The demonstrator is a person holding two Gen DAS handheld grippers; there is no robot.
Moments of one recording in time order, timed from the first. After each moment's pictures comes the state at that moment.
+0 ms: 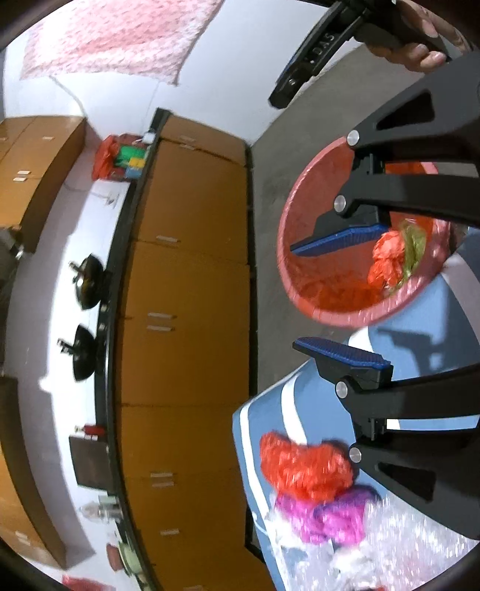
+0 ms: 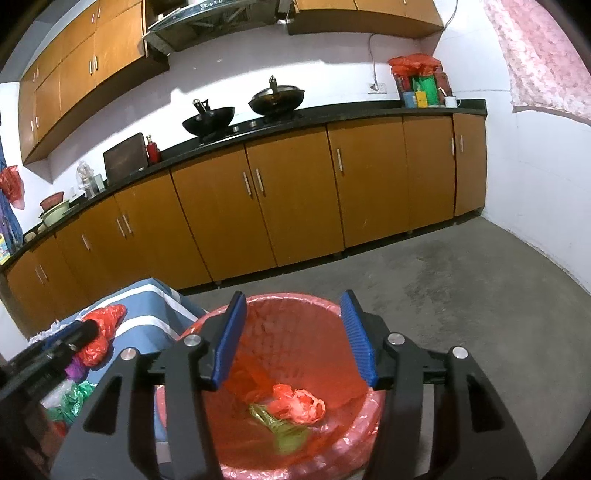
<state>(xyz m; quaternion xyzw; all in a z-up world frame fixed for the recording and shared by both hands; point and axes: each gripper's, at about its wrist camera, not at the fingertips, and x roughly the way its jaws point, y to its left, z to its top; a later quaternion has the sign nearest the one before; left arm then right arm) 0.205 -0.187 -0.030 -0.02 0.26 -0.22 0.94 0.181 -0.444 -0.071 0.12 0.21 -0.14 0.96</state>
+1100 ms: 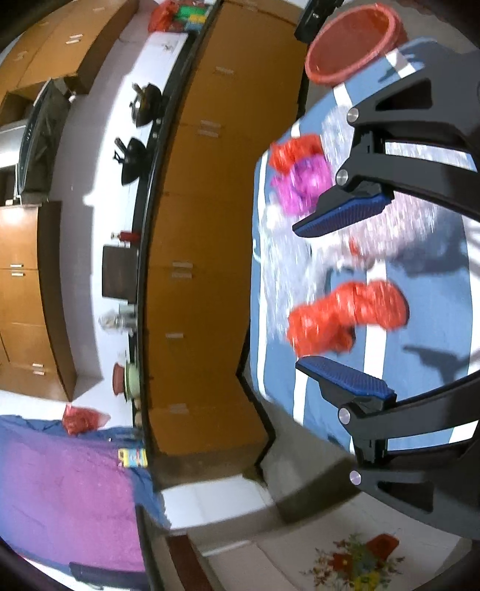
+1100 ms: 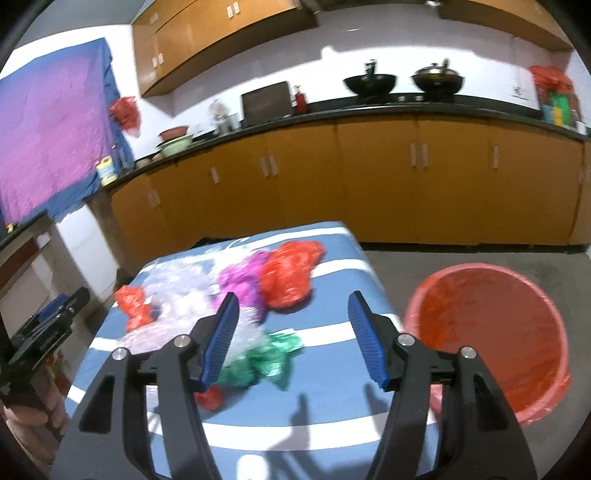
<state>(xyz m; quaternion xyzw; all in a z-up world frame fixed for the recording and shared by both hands) 0.122 0.081 -0.035 -0.04 0.20 0.10 0.97 0.198 -0.197 -0.065 0.05 0.26 0.11 0.96</state>
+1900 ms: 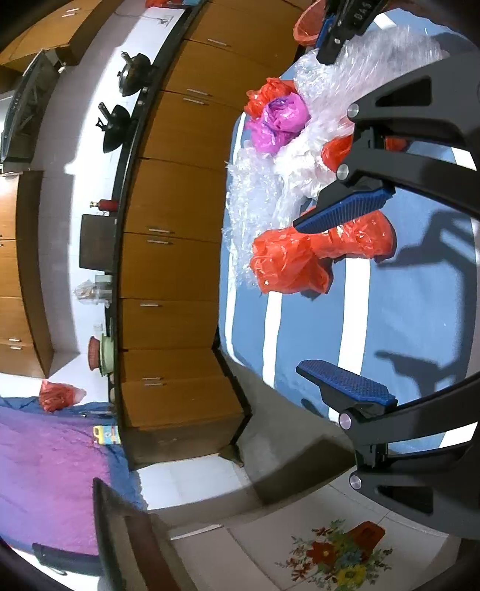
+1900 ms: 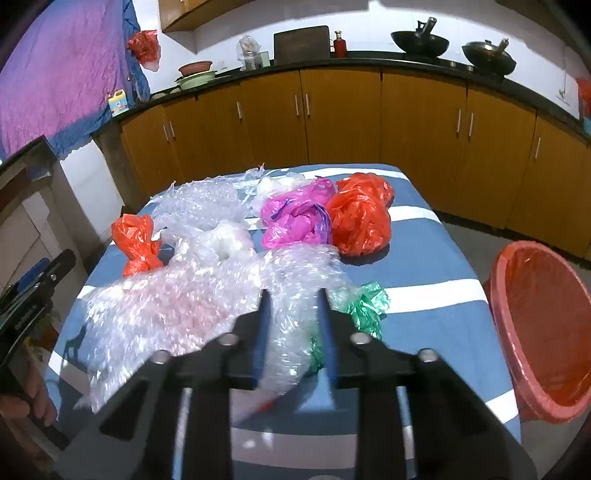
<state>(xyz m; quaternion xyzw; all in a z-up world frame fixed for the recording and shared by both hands) 0.131 0.142 -0.076 -0.05 0.24 0.13 0.96 0.233 -0.104 -0.121 -0.01 0.35 0.14 0.93</state>
